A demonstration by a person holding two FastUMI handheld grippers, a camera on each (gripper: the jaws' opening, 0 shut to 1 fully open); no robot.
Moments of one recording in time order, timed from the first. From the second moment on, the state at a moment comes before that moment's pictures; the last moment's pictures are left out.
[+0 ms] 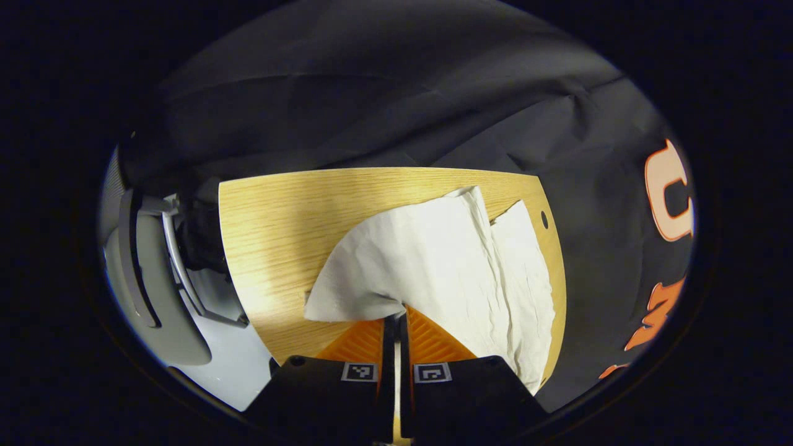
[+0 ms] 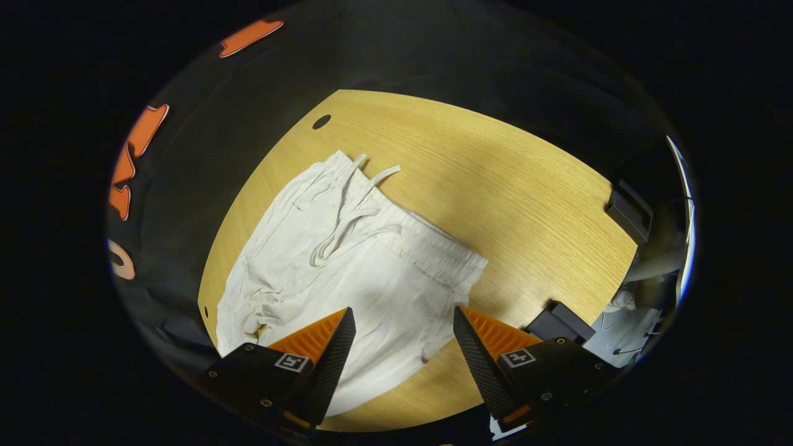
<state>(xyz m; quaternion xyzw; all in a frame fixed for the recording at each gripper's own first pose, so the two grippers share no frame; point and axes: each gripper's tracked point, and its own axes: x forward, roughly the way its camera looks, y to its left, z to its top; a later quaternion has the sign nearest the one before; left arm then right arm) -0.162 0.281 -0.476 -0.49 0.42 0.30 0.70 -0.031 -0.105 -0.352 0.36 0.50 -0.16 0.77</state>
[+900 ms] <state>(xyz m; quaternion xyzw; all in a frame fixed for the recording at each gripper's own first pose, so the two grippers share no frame) -0.095 0.275 -0.367 -0.45 0.37 0.22 0.78 -0.020 -0.123 -0.378 0.47 0.46 -0.24 0.71</state>
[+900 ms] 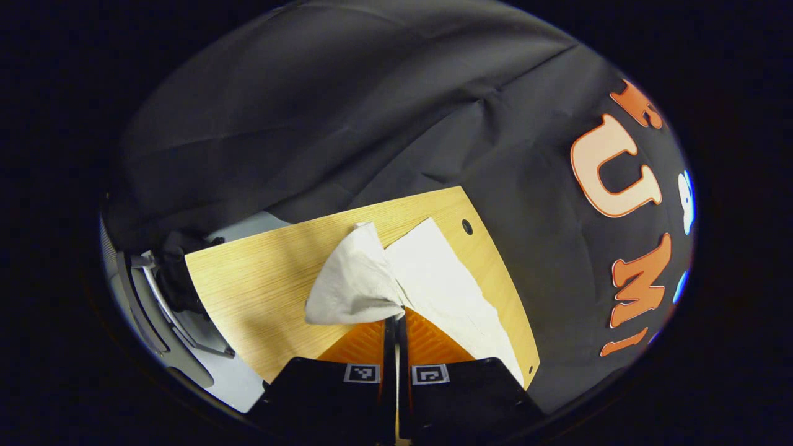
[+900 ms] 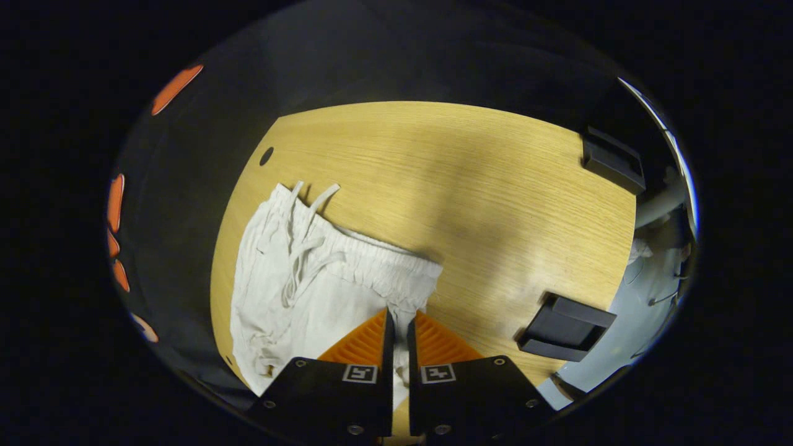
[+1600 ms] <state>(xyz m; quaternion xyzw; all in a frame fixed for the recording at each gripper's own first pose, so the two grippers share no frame) 0.013 0.265 -0.352 -0.39 0.43 0.11 0.81 0.054 -0.123 -0.276 0.48 0.38 -0.20 0.76</state>
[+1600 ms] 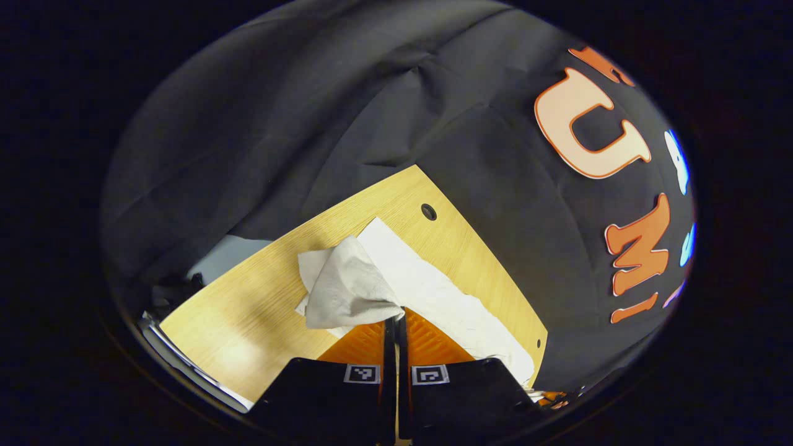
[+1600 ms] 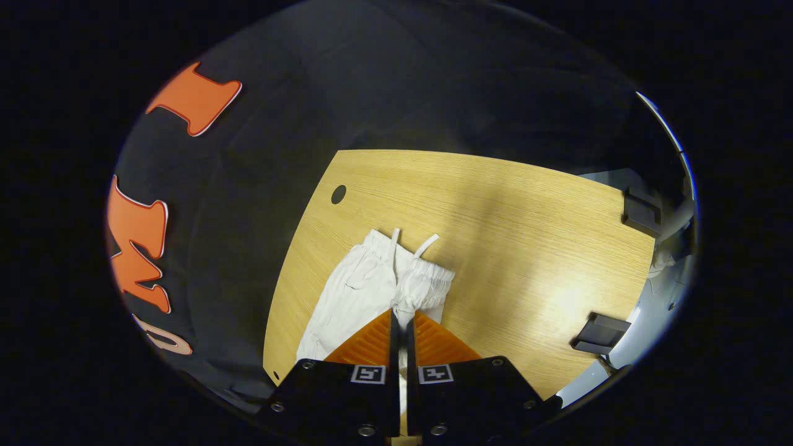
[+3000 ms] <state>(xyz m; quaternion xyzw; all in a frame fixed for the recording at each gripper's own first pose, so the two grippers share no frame) 0.174 0.268 -0.427 -0.27 0.47 0.08 0.84 0.260 -0.091 -0.255 0.46 0.31 -0.12 0.82</state>
